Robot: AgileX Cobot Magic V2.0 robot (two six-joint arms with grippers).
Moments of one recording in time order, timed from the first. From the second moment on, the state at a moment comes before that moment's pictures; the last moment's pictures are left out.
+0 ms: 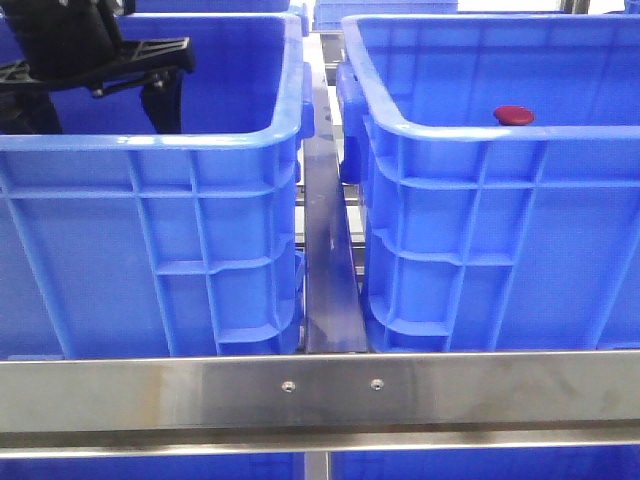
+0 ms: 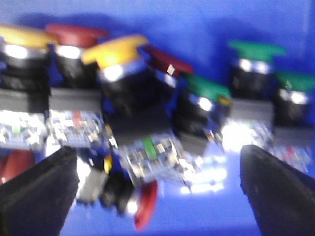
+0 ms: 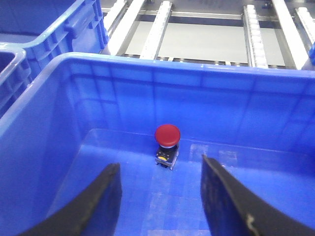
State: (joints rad) left arm -0.33 1.82 -1.51 0.01 0.96 -0.38; right arm 0.09 0.91 -0.65 1.08 0.06 -1.08
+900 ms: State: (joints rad) left arm -0.28 1.91 -1.53 -0.03 0.93 -0.39; right arm 0.09 0.91 -0.65 1.08 0.06 -1.08
